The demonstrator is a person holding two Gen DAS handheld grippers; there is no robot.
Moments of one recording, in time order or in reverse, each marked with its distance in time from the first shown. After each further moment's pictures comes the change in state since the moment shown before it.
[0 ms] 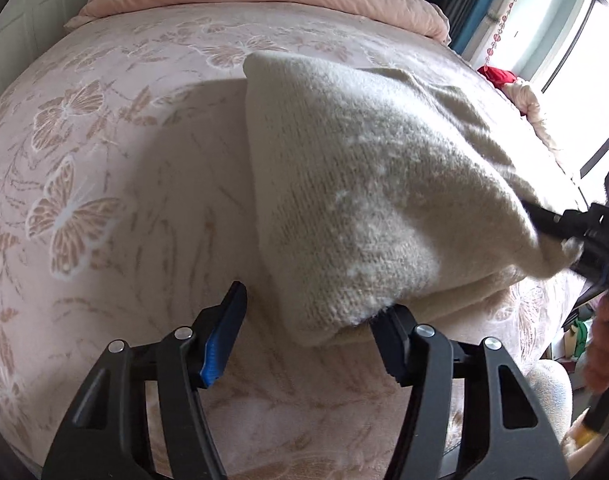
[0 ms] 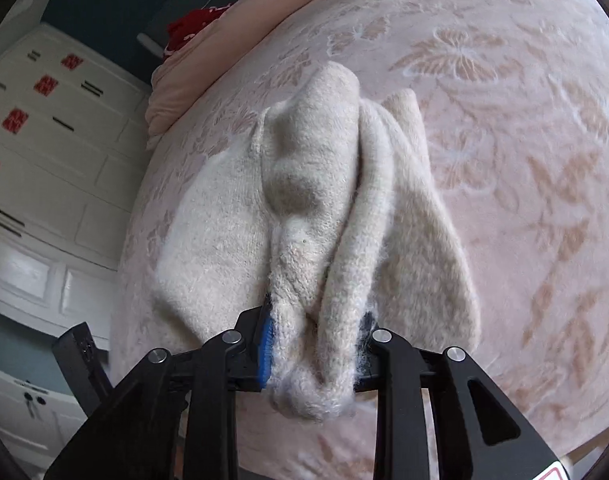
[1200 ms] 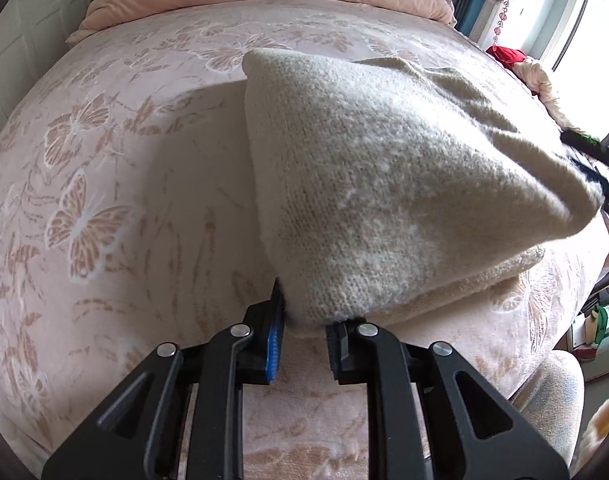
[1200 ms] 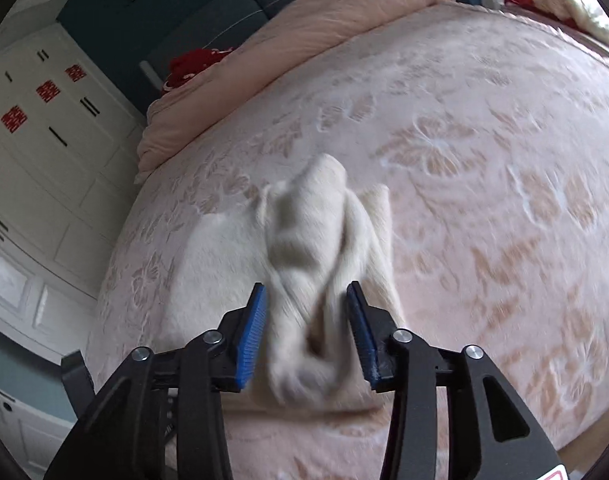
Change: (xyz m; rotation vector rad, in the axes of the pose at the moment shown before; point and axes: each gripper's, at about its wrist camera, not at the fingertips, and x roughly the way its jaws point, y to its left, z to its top) left arm -0.007 -0.016 0.002 0.032 0.039 0.082; right arm -0.040 0.011 0.029 -0.063 -0.181 -0.091
